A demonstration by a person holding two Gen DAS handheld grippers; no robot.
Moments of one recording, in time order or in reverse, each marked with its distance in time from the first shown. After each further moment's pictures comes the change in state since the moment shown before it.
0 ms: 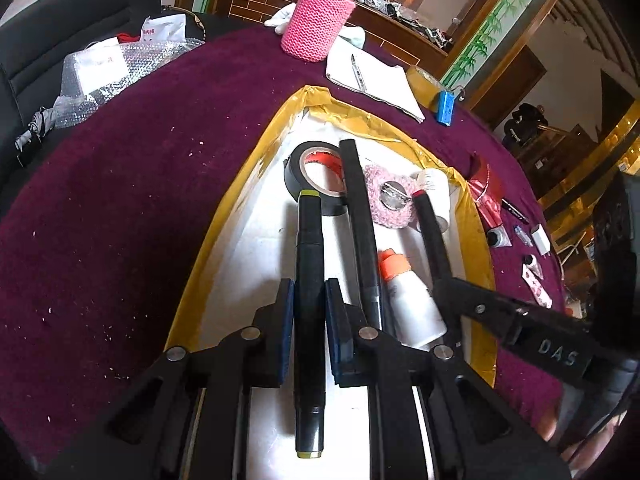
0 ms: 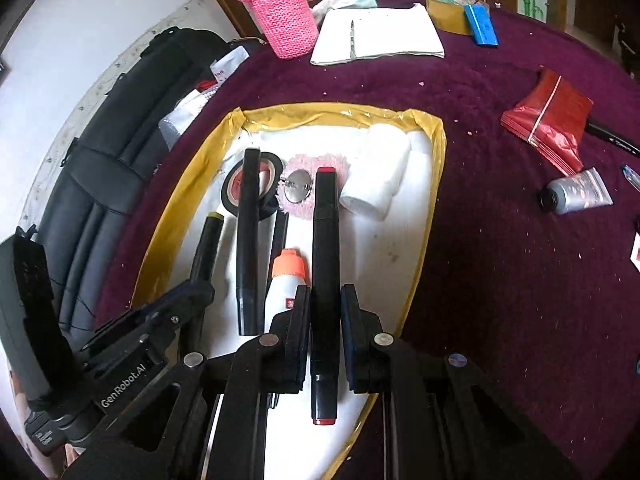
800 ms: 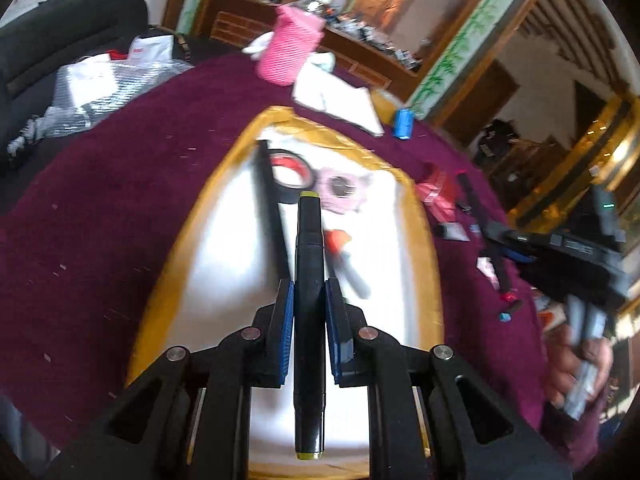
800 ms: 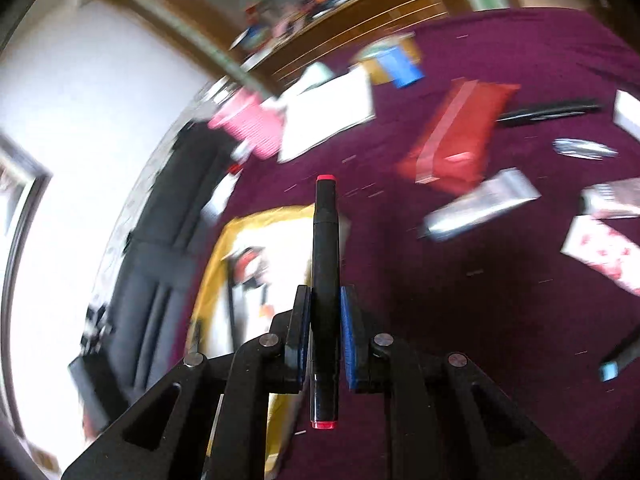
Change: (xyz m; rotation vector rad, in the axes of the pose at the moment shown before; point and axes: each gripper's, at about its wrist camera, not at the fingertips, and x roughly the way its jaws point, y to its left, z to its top) left arm -0.045 -0.009 -0.028 0.010 -0.085 -0.058; right arm -0.088 -0.107 0.001 0.182 -0.189 0.284
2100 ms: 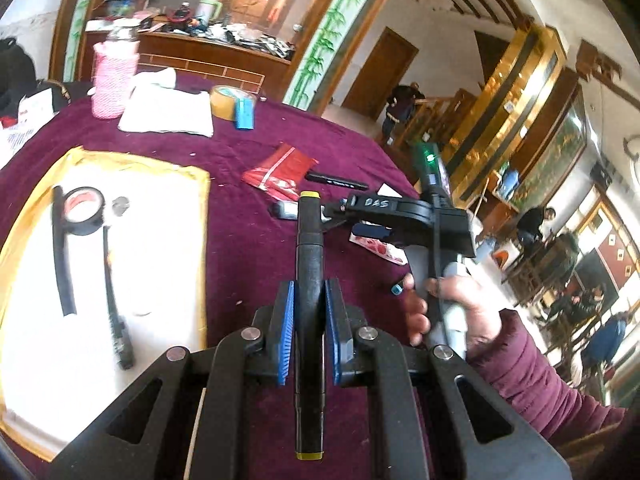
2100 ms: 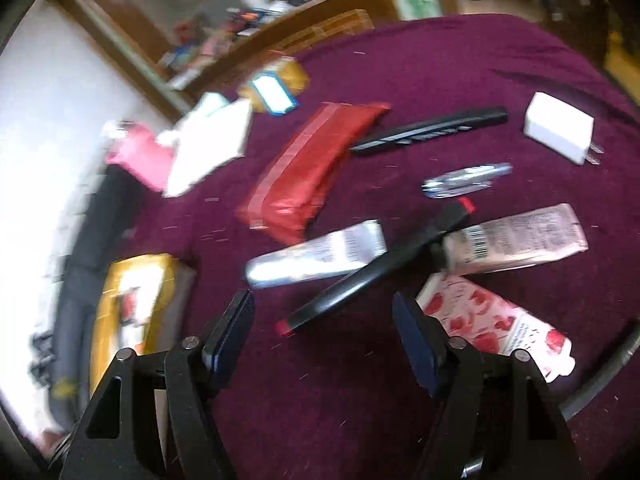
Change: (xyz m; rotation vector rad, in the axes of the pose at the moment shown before) left arm -0.009 -0.148 -0.028 0.260 -0.026 -0.288; right arm -0.019 -0.119 0.034 0.074 -0.083 -0.320
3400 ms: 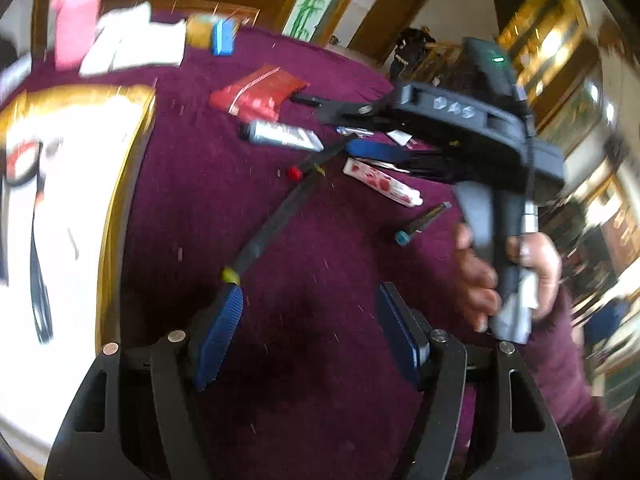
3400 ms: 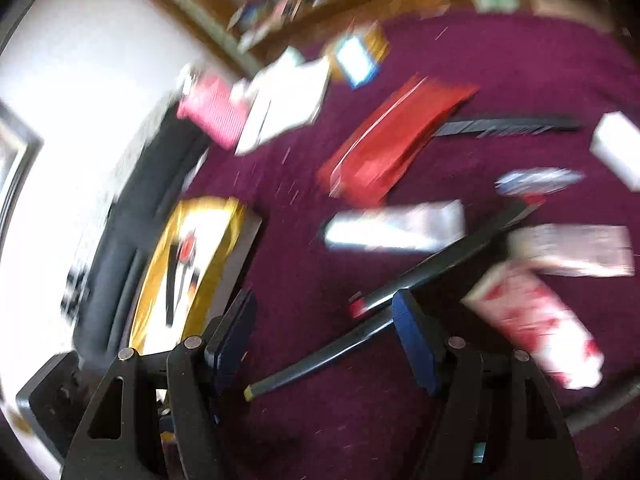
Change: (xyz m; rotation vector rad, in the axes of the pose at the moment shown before) left arm 0.088 -0.046 -0.015 0.066 0.237 0.075; right arm -0.027 0.000 -0.003 -0.143 0.062 0.262
